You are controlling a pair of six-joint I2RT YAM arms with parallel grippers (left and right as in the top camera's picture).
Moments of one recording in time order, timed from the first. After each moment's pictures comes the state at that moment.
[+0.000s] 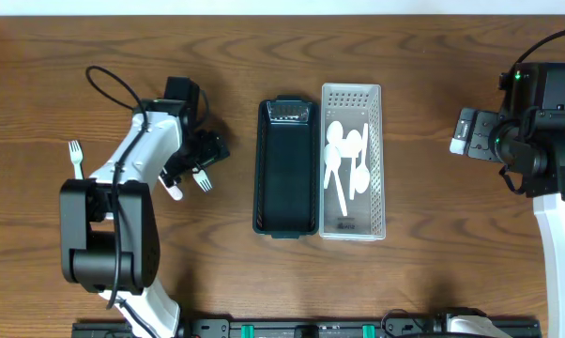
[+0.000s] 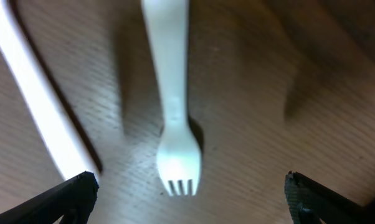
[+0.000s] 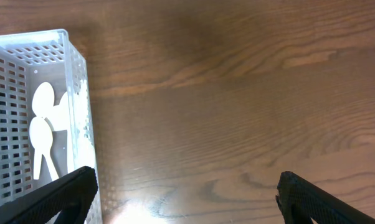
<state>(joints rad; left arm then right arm) -0.08 1.87 1.25 -0.89 0.02 -0.60 -0.01 1.30 1.49 -1.19 0.18 0.18</state>
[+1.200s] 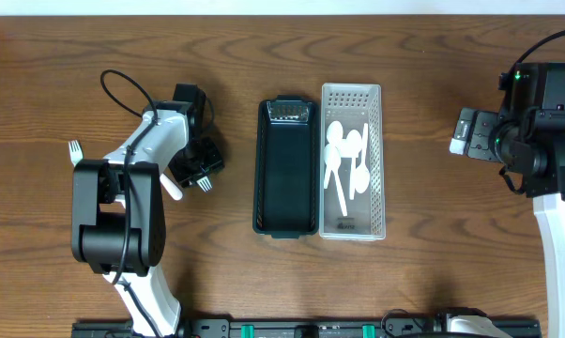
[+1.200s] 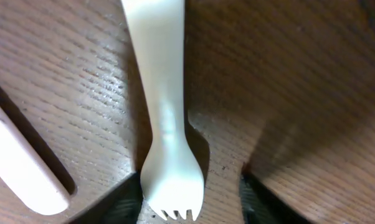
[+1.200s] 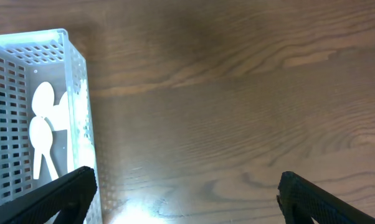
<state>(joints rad) -0.09 1.98 1.26 -0.90 0.05 -0.62 -0.01 1.30 1.49 -1.19 0.18 0.18</state>
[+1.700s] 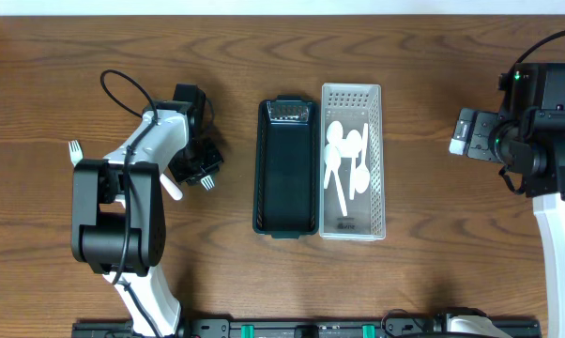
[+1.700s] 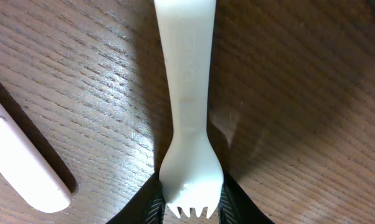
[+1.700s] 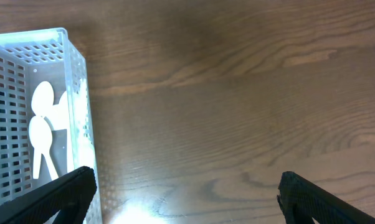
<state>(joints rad) -0.09 1.98 1.26 -0.90 0.05 -0.61 -0.01 1.30 1.49 -1.19 0.18 0.18</state>
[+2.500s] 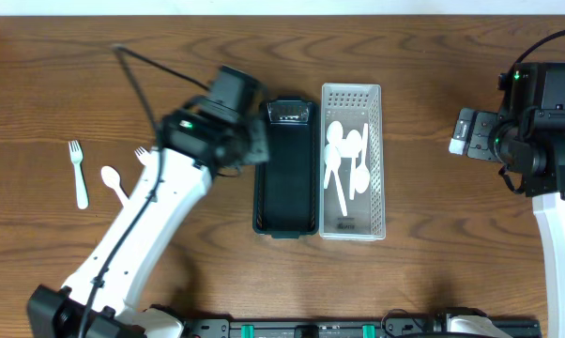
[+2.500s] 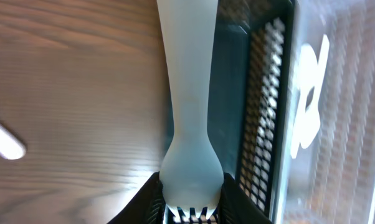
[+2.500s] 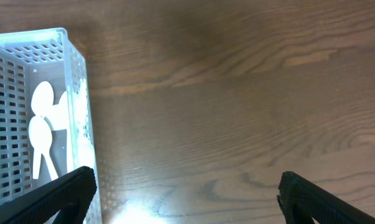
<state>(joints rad) -0.47 1.52 1.39 -1.02 0.01 -0.52 -0.01 1.30 1.49 -1.19 0.18 0.18</state>
